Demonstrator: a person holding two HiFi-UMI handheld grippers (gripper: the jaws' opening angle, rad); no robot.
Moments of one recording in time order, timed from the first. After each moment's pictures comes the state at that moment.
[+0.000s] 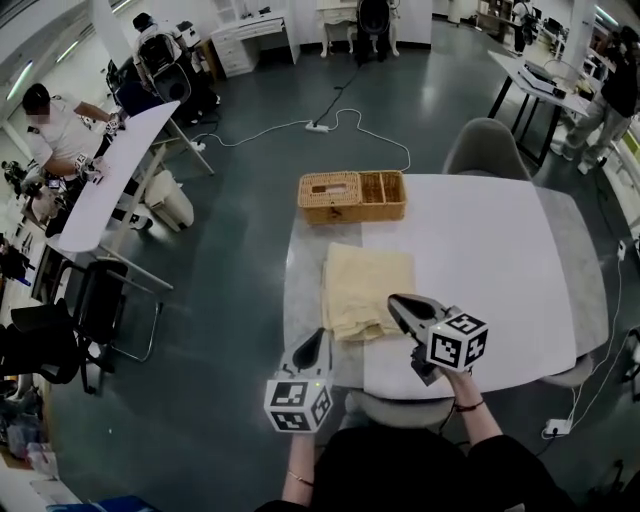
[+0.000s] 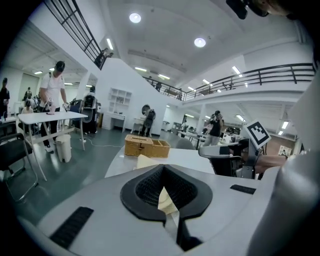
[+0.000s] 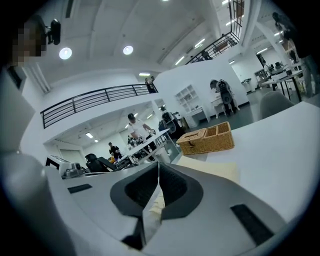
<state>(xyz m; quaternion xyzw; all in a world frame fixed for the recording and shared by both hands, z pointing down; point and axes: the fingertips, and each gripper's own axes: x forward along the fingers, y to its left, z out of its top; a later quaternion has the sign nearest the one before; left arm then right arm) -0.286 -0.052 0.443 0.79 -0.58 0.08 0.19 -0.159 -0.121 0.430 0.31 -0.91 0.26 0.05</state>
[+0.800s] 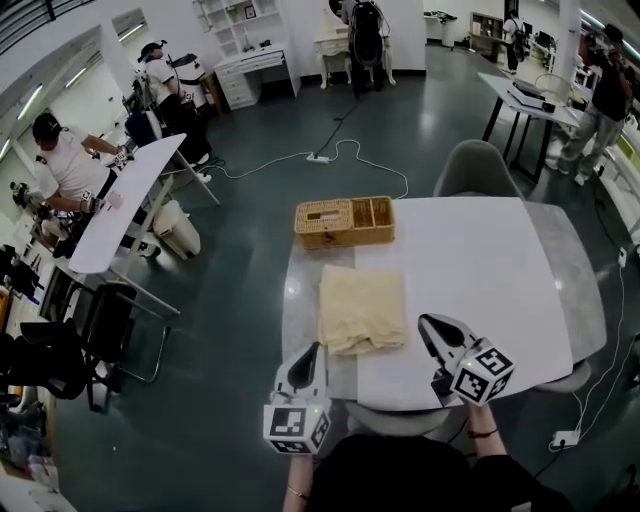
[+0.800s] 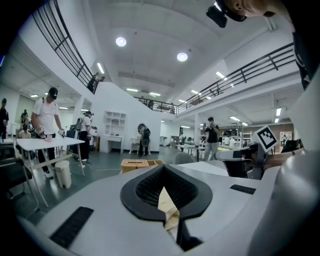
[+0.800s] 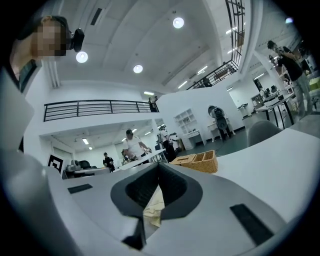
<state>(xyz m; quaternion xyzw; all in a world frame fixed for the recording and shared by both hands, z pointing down) -0.262 -0.026 0.376 0.80 -0.60 0.05 0.07 -0.070 -0.082 0.376 0.36 -0.92 0.16 -0.04</state>
